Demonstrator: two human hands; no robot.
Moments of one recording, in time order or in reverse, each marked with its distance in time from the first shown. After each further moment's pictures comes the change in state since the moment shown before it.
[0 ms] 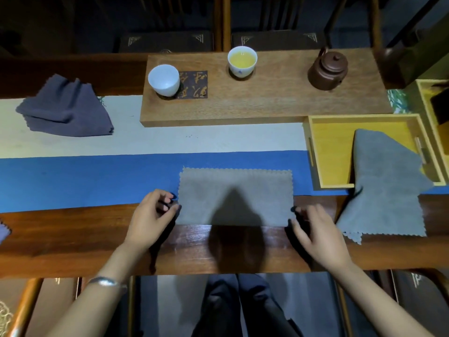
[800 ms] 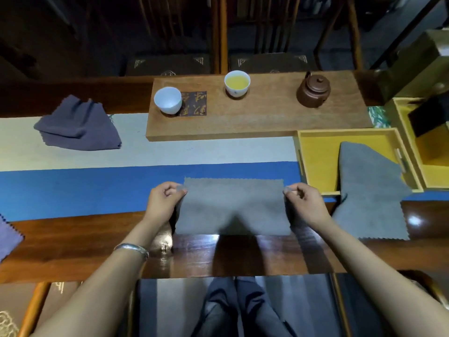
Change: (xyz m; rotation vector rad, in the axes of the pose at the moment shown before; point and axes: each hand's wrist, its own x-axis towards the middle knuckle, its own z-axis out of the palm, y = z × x) left_hand 0.041 0.047 0.006 -0.401 0.034 -0.289; right_hand 0.075 -0.004 -0.015 0.548 0.015 0.271
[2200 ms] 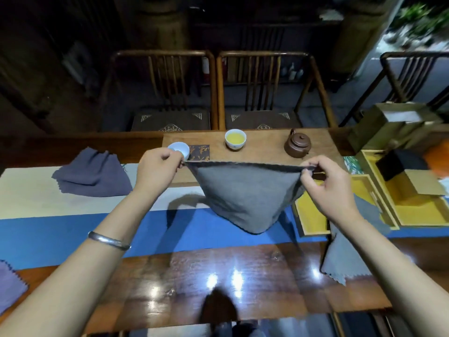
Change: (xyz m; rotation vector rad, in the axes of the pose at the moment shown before) left_hand 0.007 0.205 -0.061 0.196 0.151 0.445; right_hand -0.011 -0.174 -0.081 -0.185 0.401 -0.608
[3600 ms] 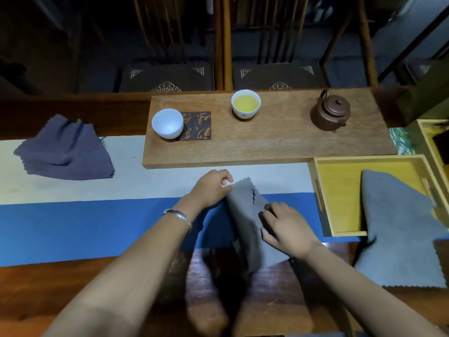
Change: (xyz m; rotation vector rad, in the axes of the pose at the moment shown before) left_hand 0.033 -0.135 0.189 0.283 -0.667 0.015; right_hand -0.074 0.100 0.153 -0.545 -0.862 -0.221
